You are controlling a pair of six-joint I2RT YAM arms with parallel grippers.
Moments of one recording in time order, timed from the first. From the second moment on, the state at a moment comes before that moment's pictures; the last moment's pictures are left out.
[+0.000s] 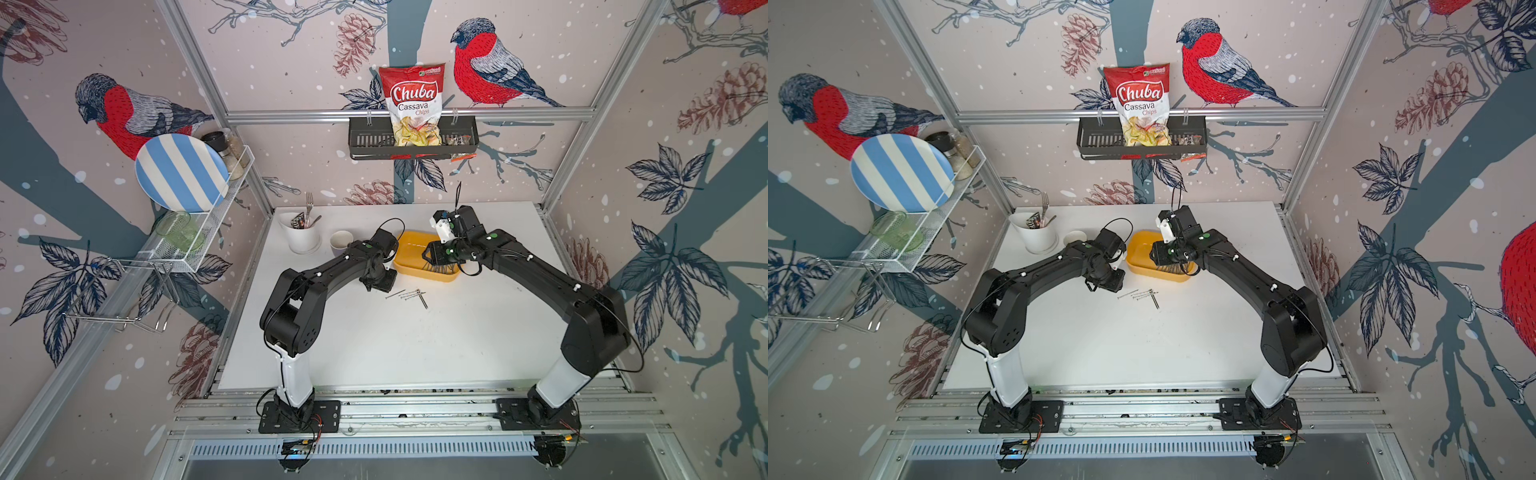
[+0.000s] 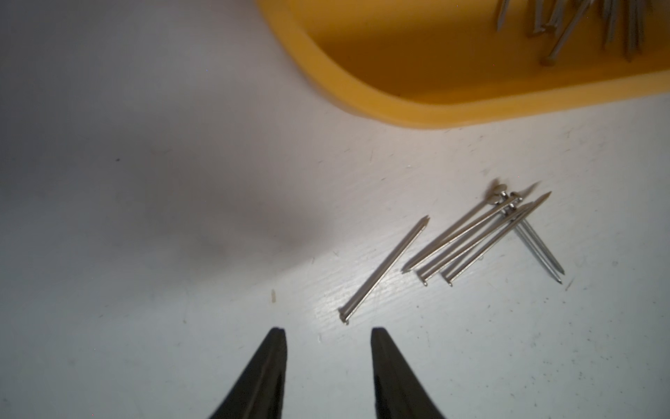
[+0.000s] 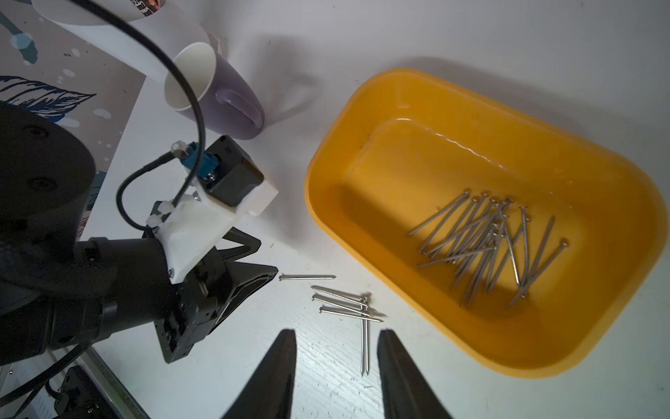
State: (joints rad) left arm -0.54 1.91 1.39 -0.77 0.08 -0.11; right arm 0.58 1.67 1.42 -0.61 -0.22 0.26
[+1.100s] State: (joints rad) left arm -0.58 1.98 1.30 -0.69 0.05 -0.02; right arm 0.53 1.63 1.34 -0.58 -0.22 0.29
